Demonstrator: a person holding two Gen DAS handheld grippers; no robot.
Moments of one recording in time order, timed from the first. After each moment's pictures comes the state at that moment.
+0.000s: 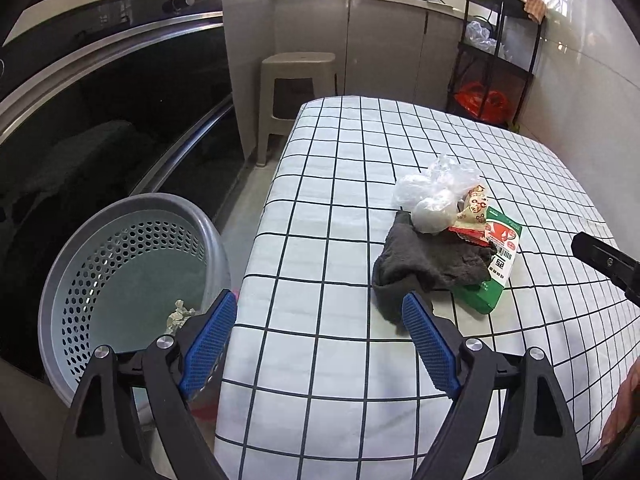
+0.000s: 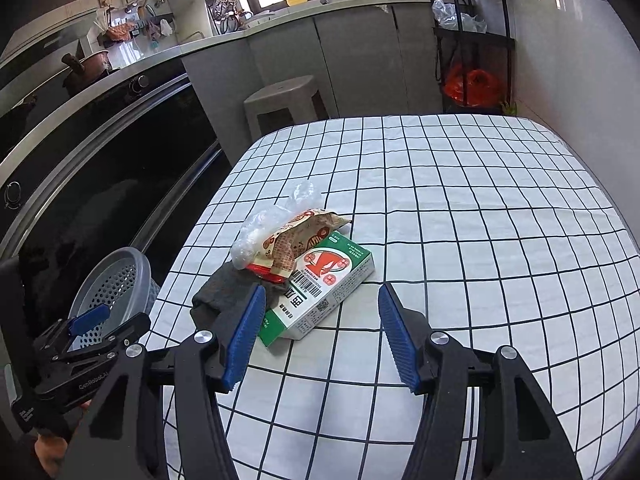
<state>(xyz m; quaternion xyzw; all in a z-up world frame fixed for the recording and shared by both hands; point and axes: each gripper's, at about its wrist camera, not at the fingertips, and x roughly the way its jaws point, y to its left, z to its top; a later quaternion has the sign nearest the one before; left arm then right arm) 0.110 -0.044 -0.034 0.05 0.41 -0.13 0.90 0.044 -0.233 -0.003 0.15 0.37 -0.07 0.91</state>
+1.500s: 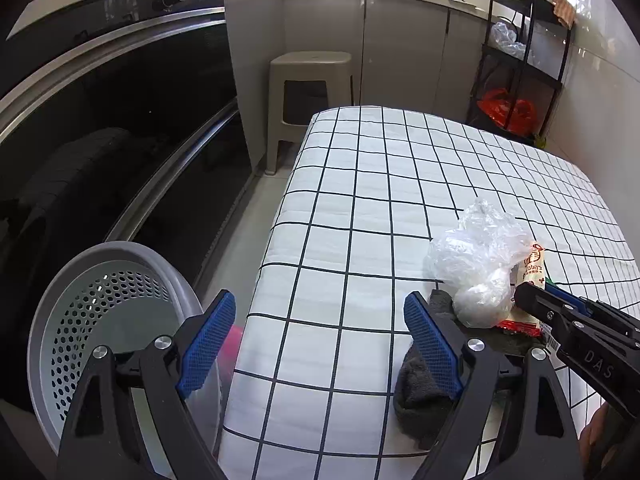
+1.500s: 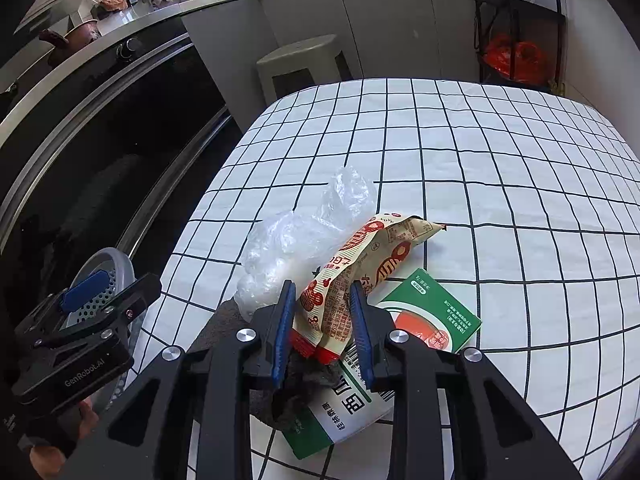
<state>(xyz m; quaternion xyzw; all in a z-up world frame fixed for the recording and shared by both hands) 0.194 -0.067 -0.040 0.06 0.41 -0.10 0.90 0.158 -0.215 -0.049 0.16 0.43 -0.02 0.89</state>
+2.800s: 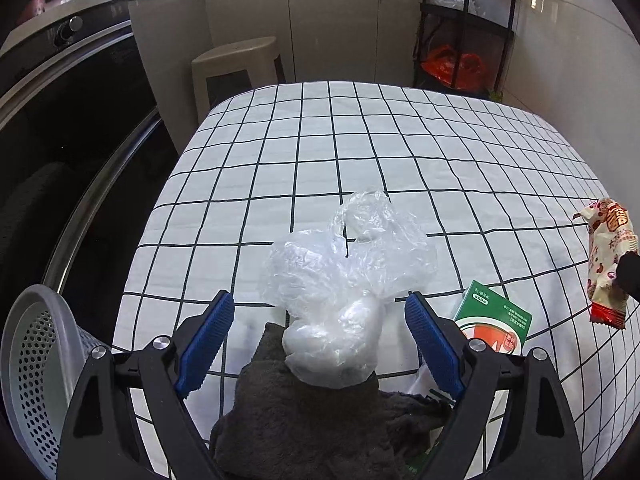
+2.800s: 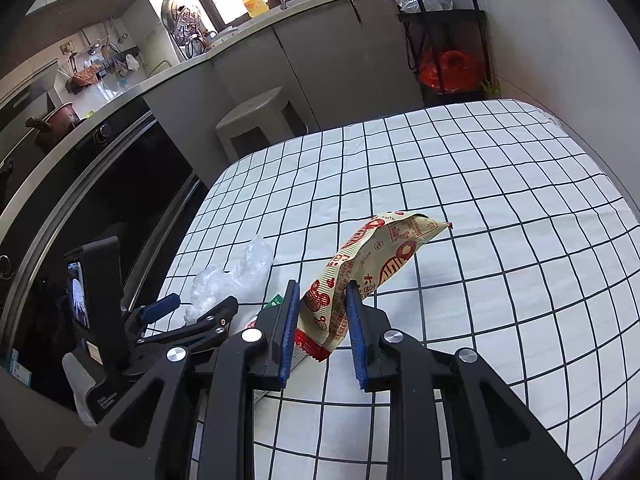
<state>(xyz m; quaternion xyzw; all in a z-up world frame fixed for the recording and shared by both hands) 0.204 -0.187 -0.072 0.11 0.43 -0.17 0.88 0.077 -0.314 -0.012 0.22 0.36 -0.08 0.90</state>
